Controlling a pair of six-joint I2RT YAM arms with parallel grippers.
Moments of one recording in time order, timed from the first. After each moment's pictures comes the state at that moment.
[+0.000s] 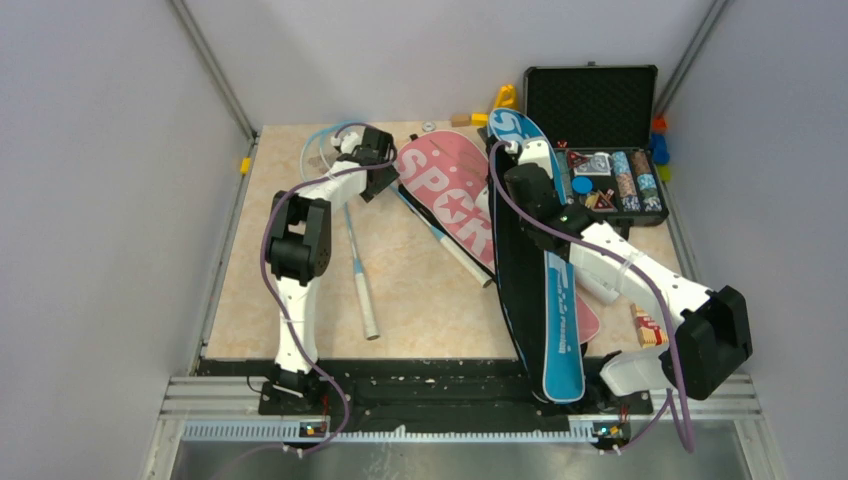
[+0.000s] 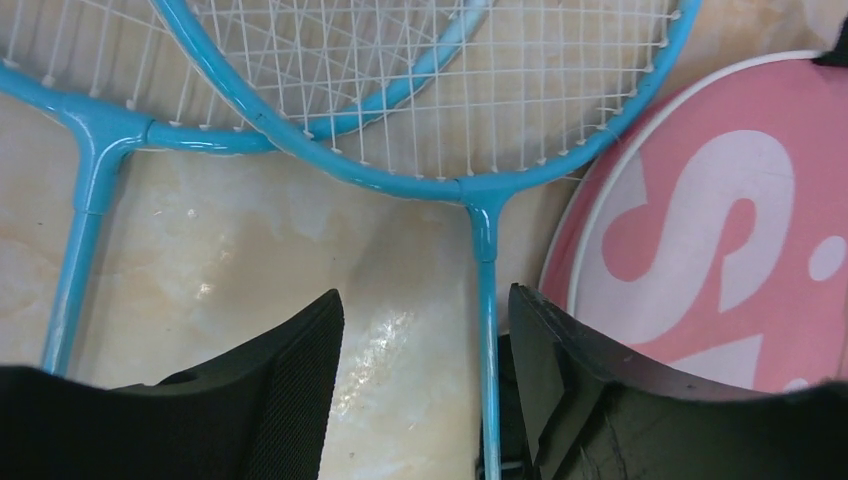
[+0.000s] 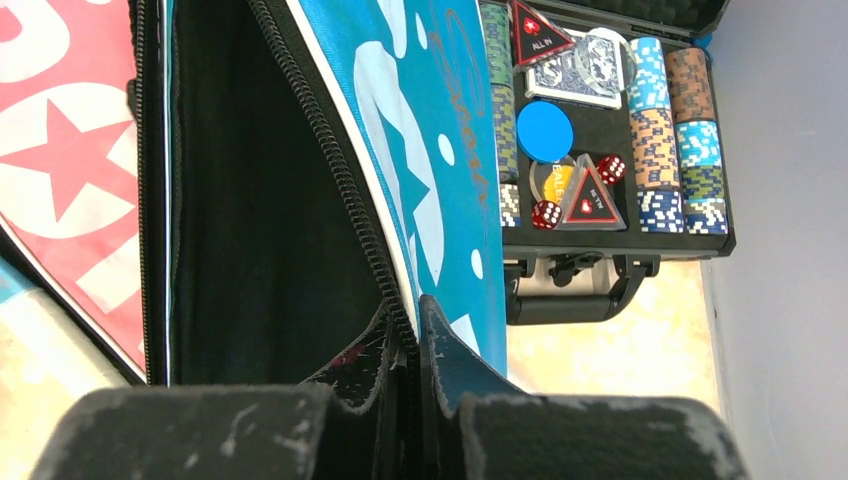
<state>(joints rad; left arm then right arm) -0.28 2.19 1.71 -0.42 -0.31 -0.91 0.62 1.36 1.14 -0.43 0.71 0.12</state>
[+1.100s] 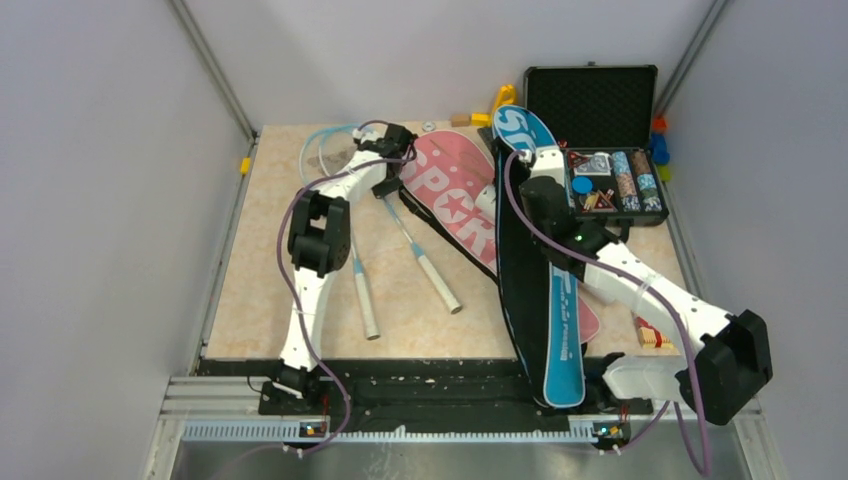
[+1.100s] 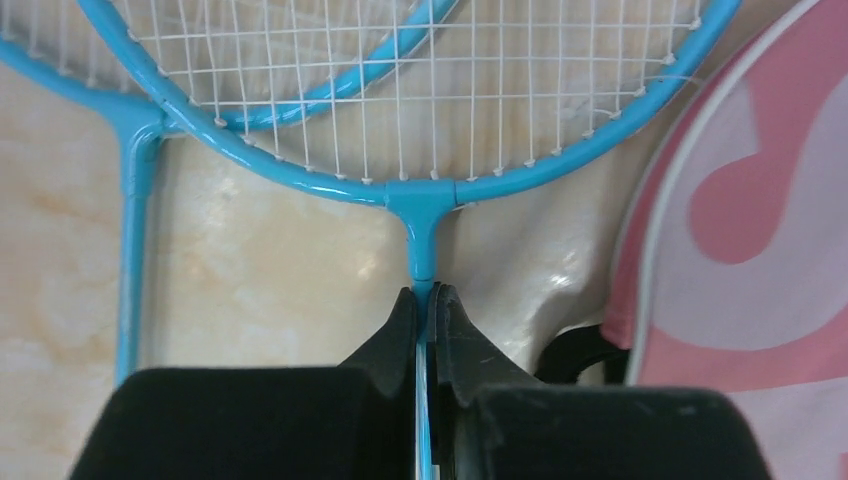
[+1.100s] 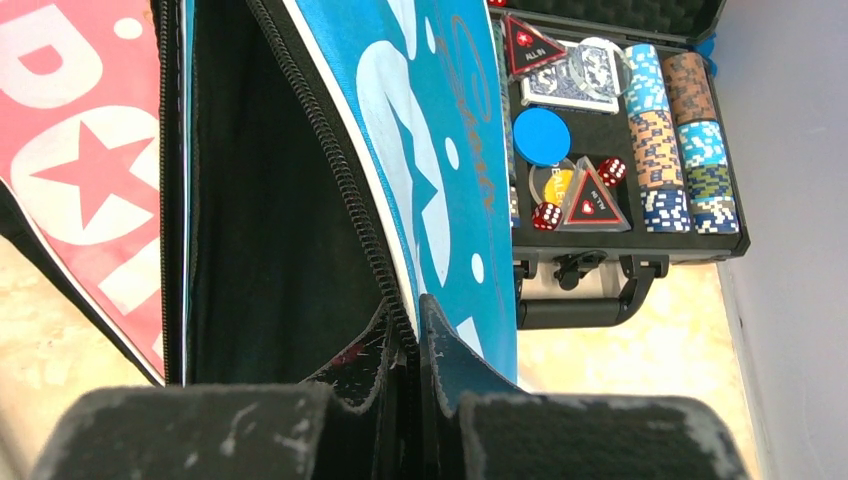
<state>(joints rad) -0.34 2.41 2.07 -0.79 -0.45 -0.79 0.62 1.24 1.00 -0.30 0.70 0.12</state>
